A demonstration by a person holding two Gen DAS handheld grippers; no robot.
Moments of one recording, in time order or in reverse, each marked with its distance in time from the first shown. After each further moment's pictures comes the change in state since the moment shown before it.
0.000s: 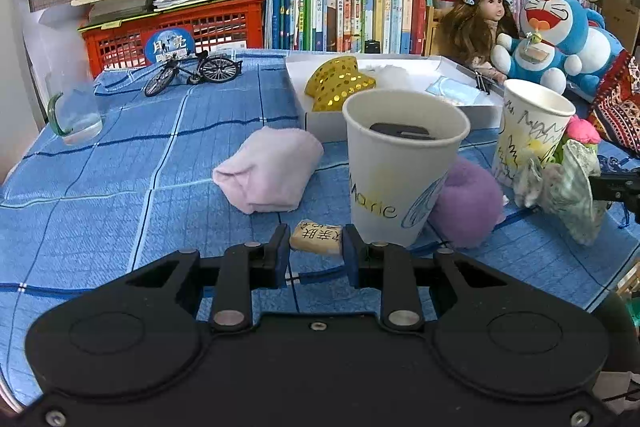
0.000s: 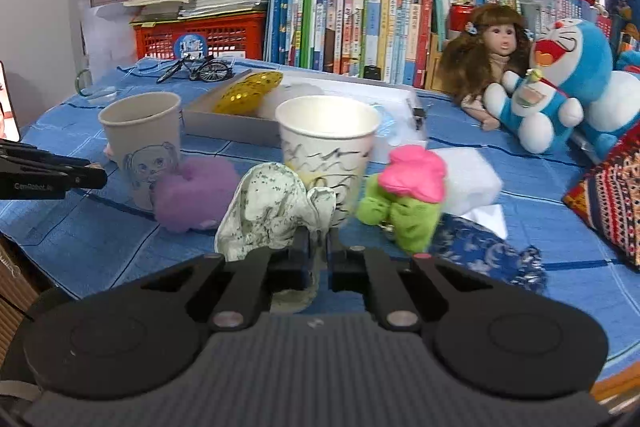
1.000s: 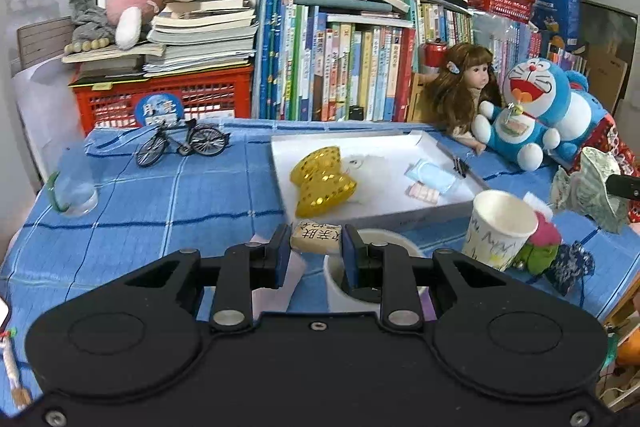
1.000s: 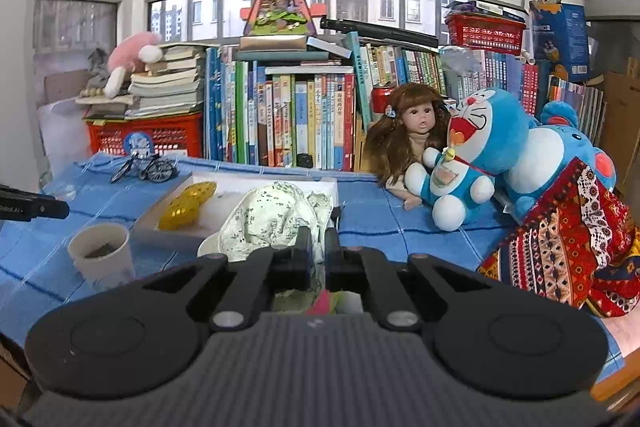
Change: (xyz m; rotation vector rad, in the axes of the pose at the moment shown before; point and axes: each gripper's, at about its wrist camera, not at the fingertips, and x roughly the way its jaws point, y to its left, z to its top) left arm -0.036 0.004 0.094 -0.028 -0.090 -0.064; right arm -0.061 -0.051 0.058 0.101 -0.198 -0.132
